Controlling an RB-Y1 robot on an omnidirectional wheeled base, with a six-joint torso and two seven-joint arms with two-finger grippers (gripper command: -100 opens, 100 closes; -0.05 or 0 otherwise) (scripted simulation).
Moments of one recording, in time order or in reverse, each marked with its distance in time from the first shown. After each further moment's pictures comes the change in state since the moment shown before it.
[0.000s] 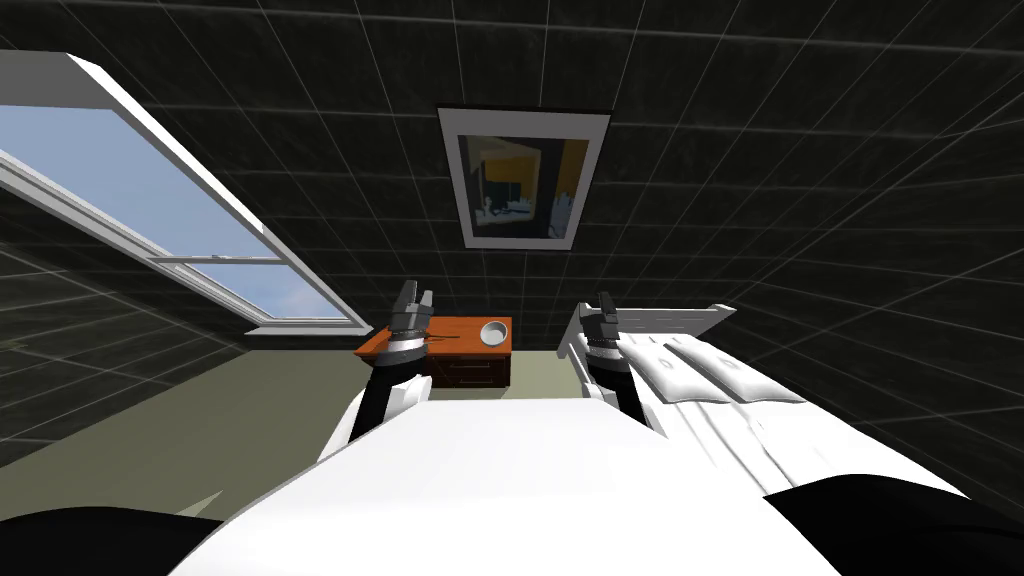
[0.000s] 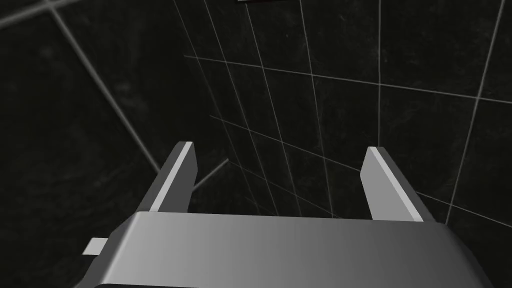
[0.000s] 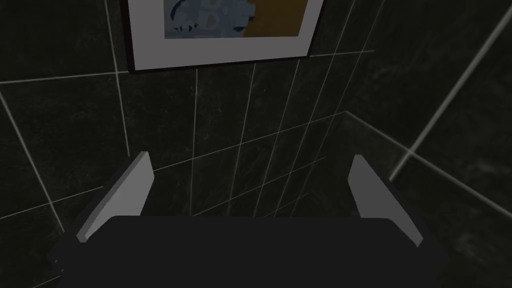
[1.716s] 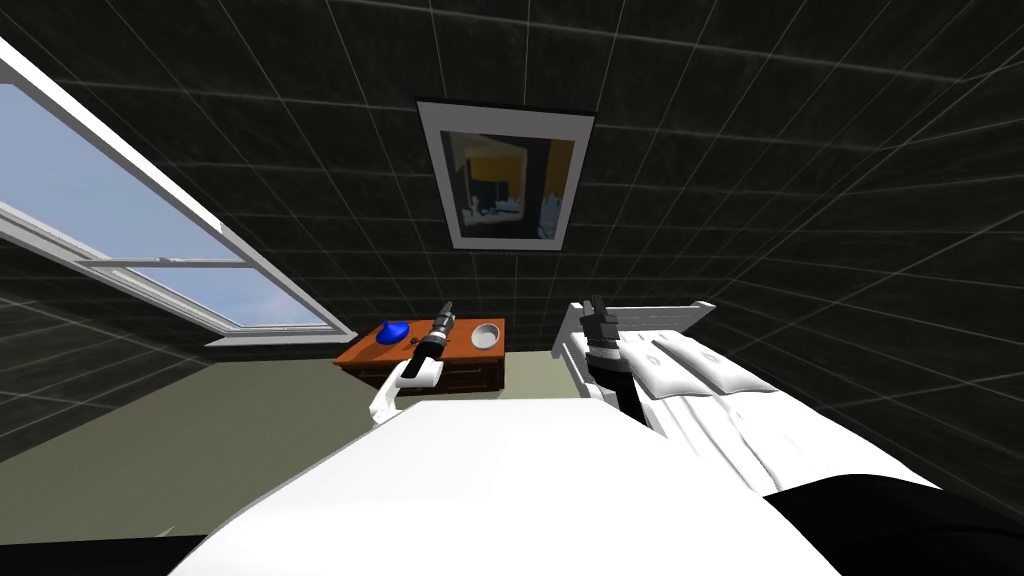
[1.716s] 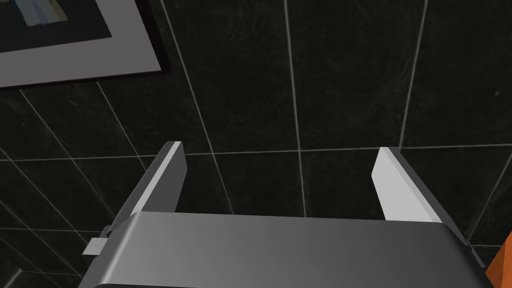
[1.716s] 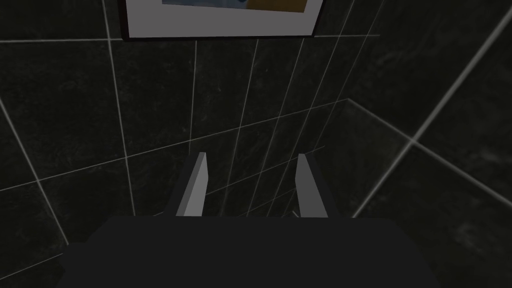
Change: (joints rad) left arm -0.257 0.161 0.012 0.475 0.036 0.404 0.096; right arm 0.000 0.000 0.000 0.000 0.000 0.000 0.000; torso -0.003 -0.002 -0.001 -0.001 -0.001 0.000
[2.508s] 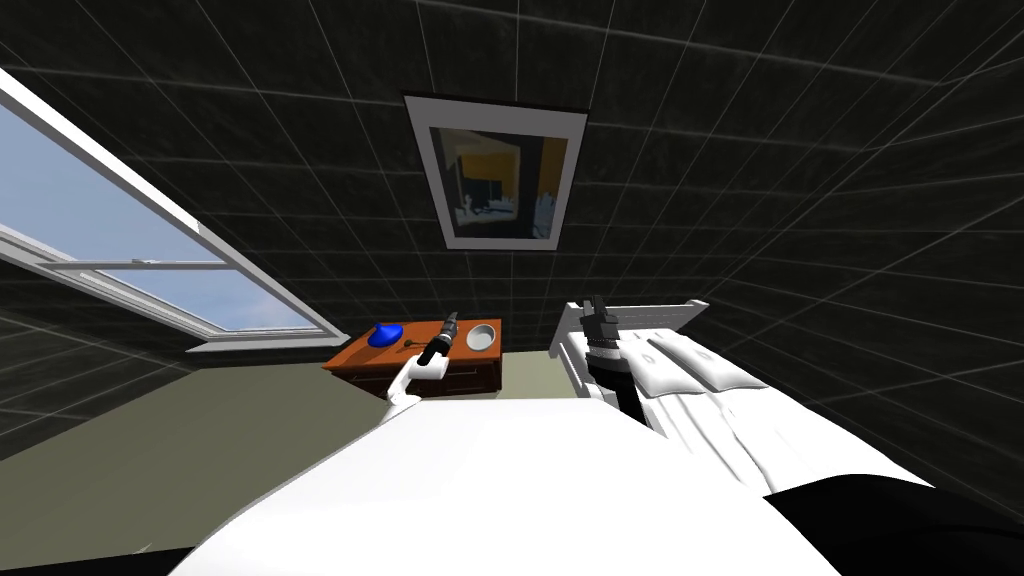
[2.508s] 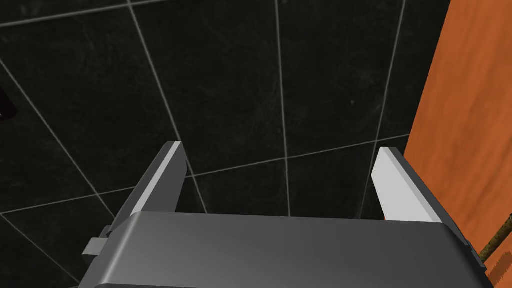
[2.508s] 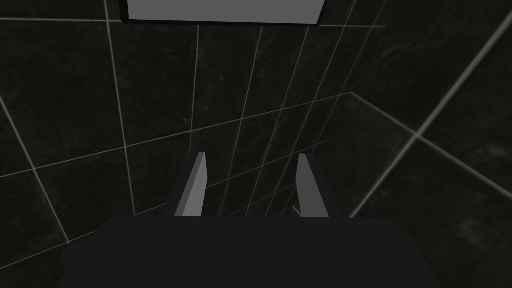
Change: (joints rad) left arm -0.110 0.007 -0.004 0.211 0.004 0.207 0.039; right arm 0.000 0.000 0.000 0.000 0.000 0.000 0.000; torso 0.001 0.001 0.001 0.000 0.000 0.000
